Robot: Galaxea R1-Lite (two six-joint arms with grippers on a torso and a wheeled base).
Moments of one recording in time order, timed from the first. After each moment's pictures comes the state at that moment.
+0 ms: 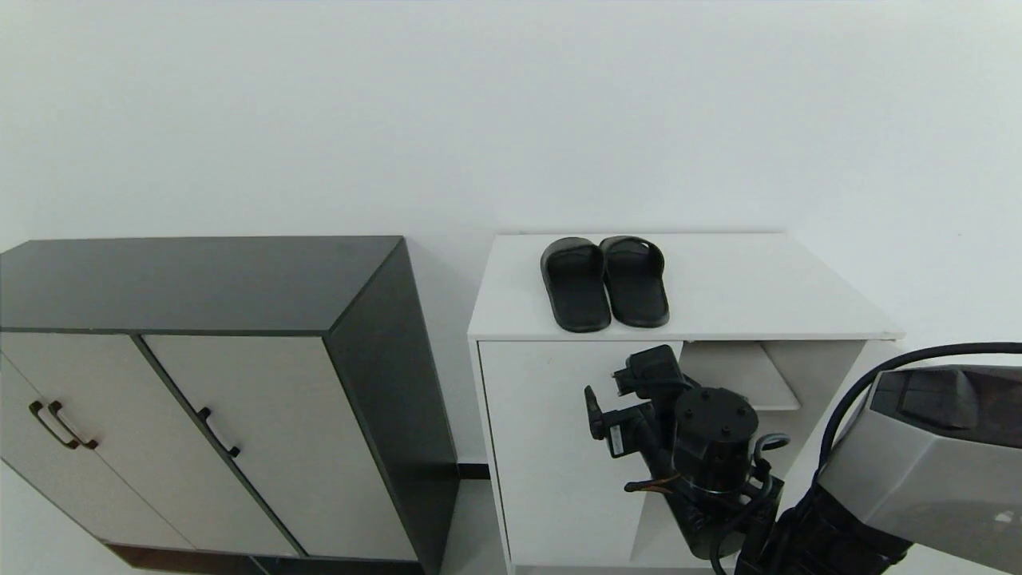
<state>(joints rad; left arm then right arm) 0.00 0.00 0.00 0.00 -0.02 0.00 0.80 2.15 -0.69 -1.42 -0.62 -0.13</state>
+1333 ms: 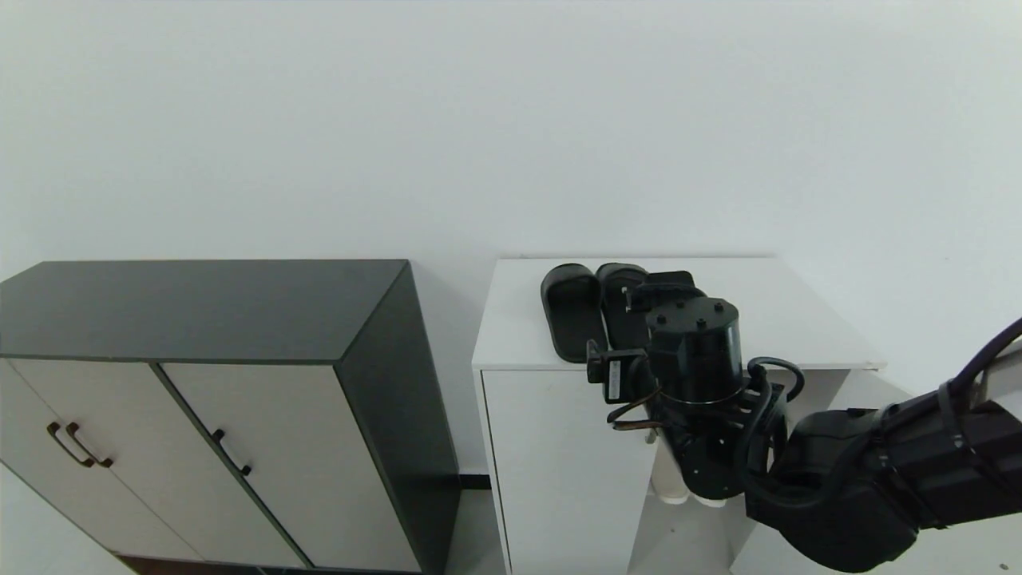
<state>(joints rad) 0.00 0.00 0.00 0.00 -0.02 0.00 0.84 1.93 -0.97 -0.73 -0.74 0.18</state>
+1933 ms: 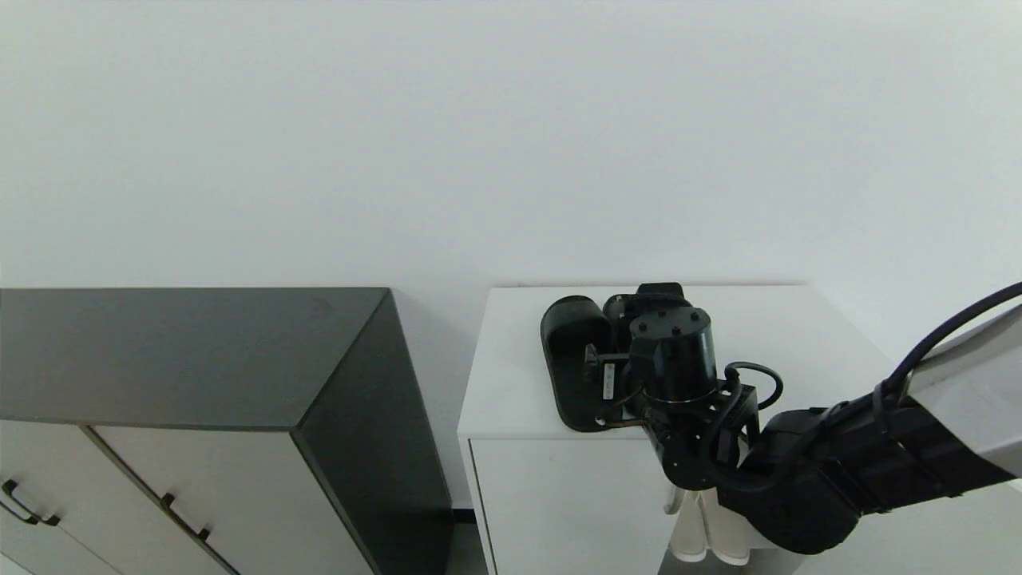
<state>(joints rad) 0.00 0.00 0.00 0.00 -0.02 0.00 0.81 2.01 -1.01 -0.76 -0.74 0.22</state>
